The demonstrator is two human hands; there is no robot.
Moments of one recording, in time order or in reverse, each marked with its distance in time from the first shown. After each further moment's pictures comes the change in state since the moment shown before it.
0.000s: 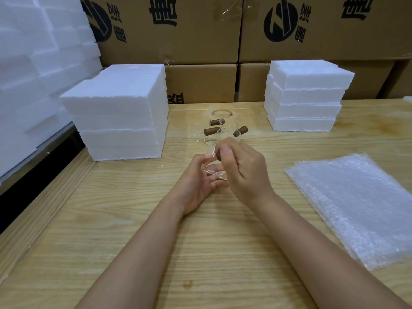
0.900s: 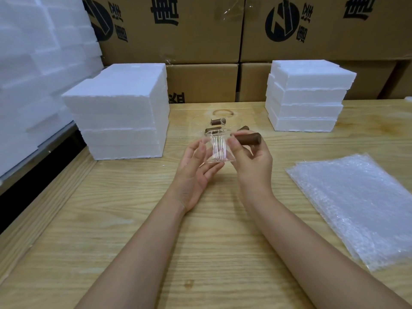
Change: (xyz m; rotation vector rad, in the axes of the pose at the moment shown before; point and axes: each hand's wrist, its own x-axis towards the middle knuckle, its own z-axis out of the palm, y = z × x) left_hand 0.001 -0.002 -0.008 -0.130 0.090 0.224; right_hand 0.000 0.006 0.012 0.703 0.290 0.624
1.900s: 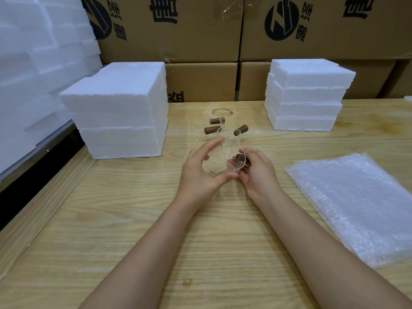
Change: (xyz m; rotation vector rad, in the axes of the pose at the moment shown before) left_hand -0.006 -0.011 0.006 0.965 0.078 0.449; right_hand 0.020 0.019 -0.026 0.179 0.154 0.518
